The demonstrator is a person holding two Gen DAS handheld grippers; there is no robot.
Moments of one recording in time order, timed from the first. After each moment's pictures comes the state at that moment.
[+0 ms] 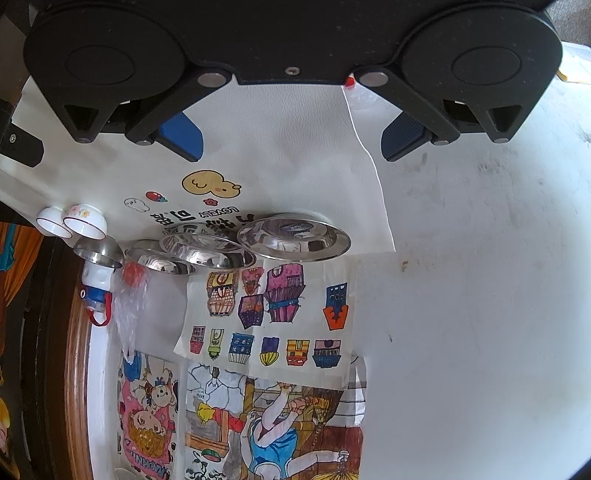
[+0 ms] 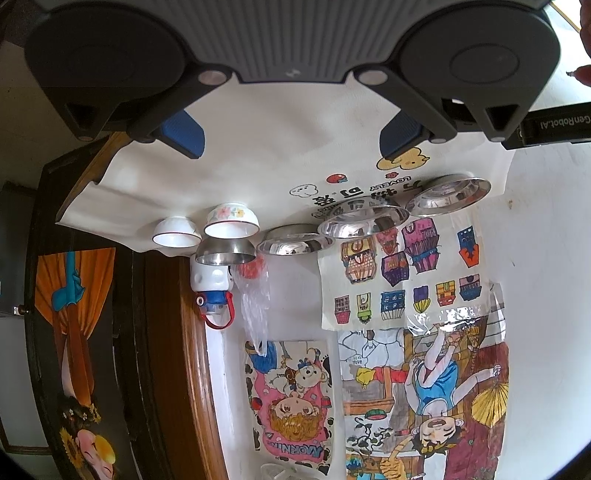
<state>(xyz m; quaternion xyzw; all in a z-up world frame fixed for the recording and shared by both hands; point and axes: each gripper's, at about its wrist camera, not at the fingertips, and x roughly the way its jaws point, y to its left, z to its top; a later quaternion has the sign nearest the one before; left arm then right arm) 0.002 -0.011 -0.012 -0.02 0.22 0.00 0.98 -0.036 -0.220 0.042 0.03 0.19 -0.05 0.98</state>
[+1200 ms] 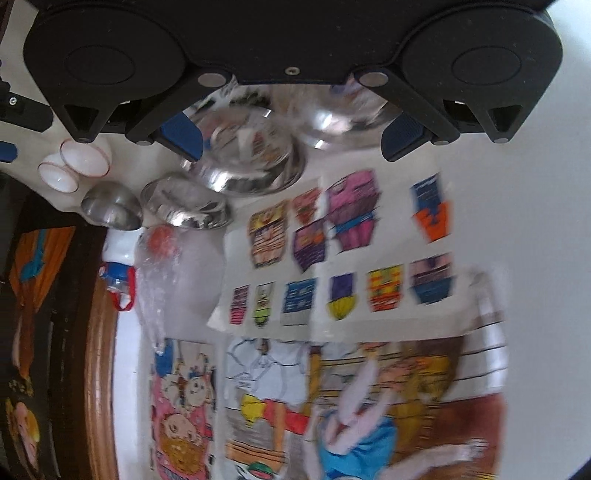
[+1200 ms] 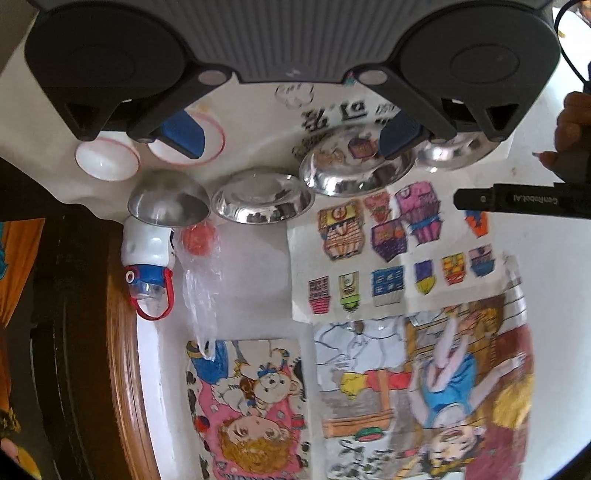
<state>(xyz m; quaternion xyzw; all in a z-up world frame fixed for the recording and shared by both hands) 0.207 -0.032 0.070 0.02 0.23 -0.12 0.96 0.158 -0.280 0.102 0.03 0.23 0.05 0.97</state>
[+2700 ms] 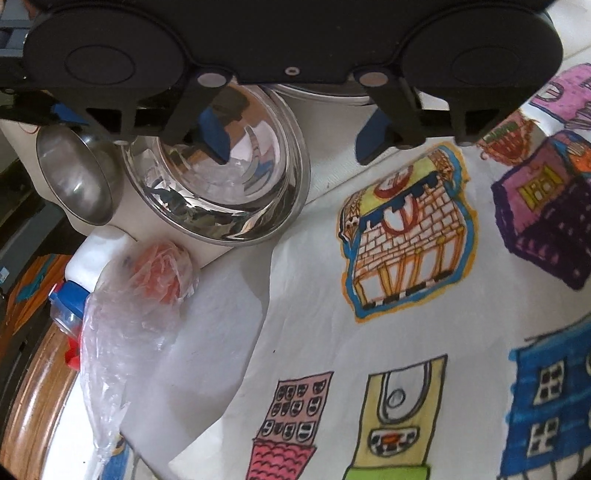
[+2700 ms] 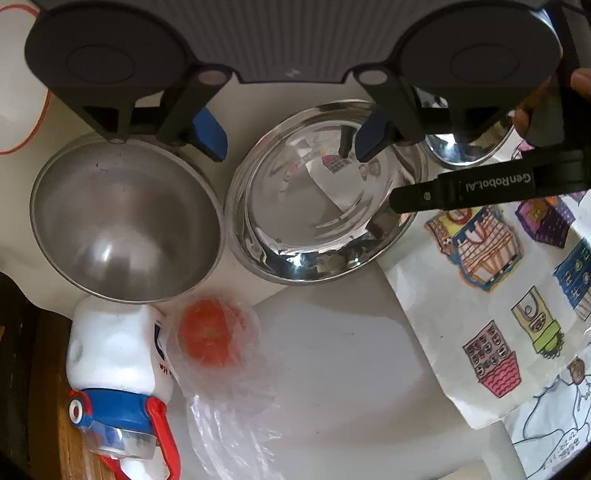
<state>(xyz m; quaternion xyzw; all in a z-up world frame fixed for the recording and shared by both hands) 0.472 -0.165 -0.006 -0.02 0.41 -0.20 0.89 0.400 -0.342 0.026 0.13 0.44 0.01 0.89</state>
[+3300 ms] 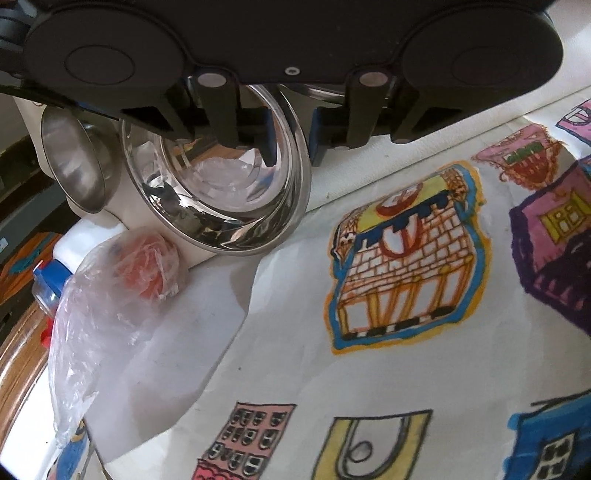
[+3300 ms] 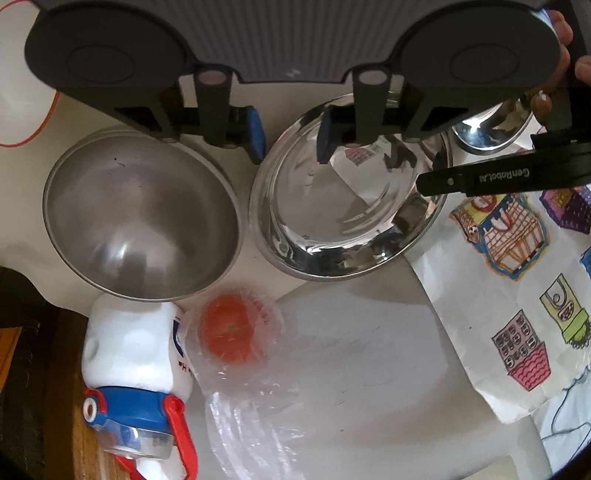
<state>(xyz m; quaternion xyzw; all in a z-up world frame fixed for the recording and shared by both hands) 0.480 -0.158 -0.017 -0.08 0.44 -0.19 0.88 0.406 -0.346 0.022 0.12 0.44 -0.03 0.89</state>
